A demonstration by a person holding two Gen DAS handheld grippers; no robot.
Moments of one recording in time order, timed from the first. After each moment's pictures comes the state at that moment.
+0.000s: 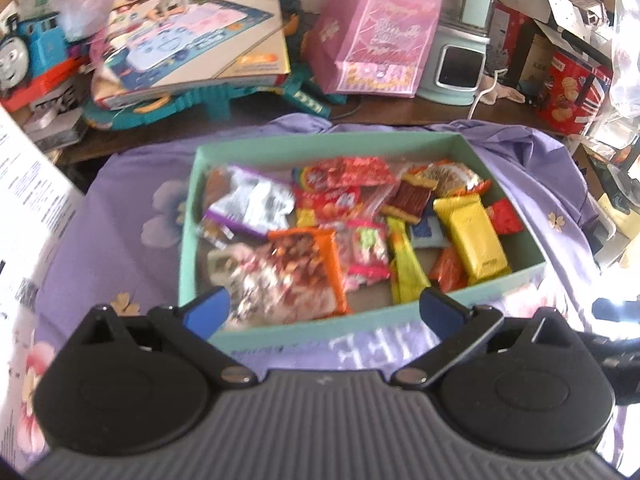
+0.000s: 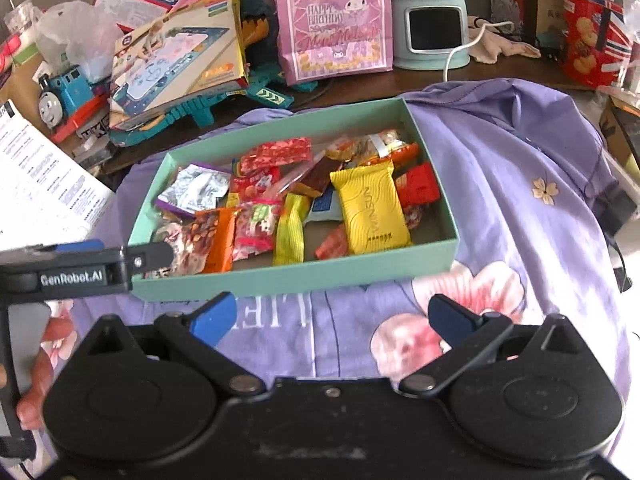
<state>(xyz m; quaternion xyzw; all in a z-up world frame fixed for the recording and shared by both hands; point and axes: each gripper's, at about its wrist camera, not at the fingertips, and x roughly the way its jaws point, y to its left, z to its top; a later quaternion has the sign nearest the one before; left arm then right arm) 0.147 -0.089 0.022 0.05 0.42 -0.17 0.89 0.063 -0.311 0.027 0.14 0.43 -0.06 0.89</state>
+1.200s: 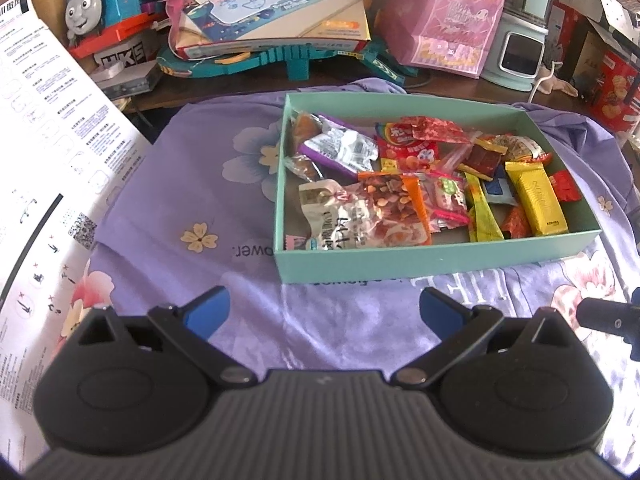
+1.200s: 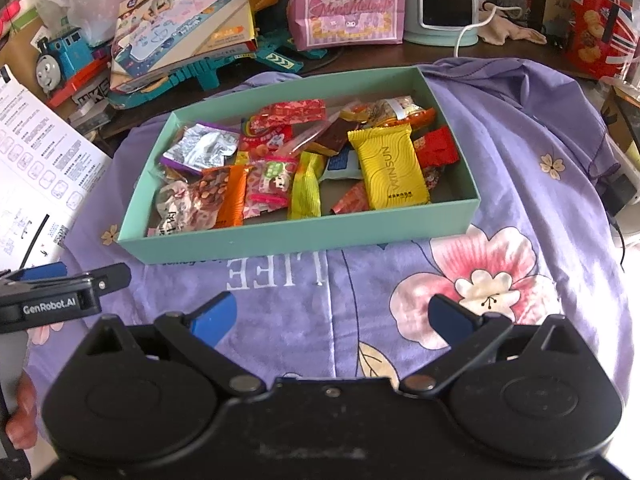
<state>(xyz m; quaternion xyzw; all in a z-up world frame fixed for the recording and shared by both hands) 0.120 -0.032 0.002 0.05 0.45 -0.09 0.89 0.062 -0.277 0.015 0.12 0.47 -0.06 0.87</state>
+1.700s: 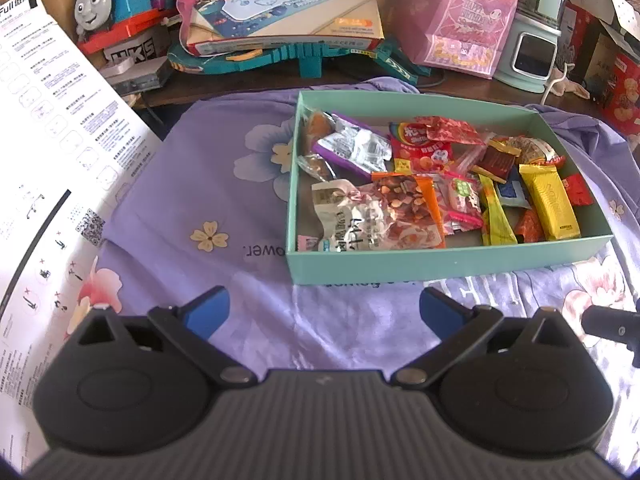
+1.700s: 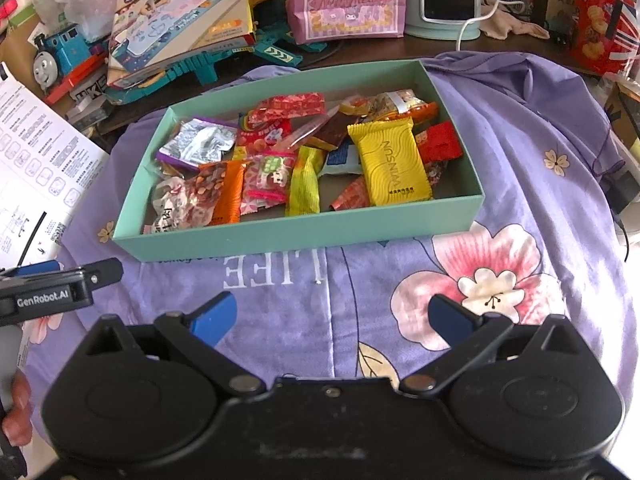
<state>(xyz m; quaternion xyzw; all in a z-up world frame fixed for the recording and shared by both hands) 0.124 -0.029 -0.001 0.05 0.45 -0.07 0.89 0.066 -0.274 0.009 0.12 0.48 -0.06 0.87</state>
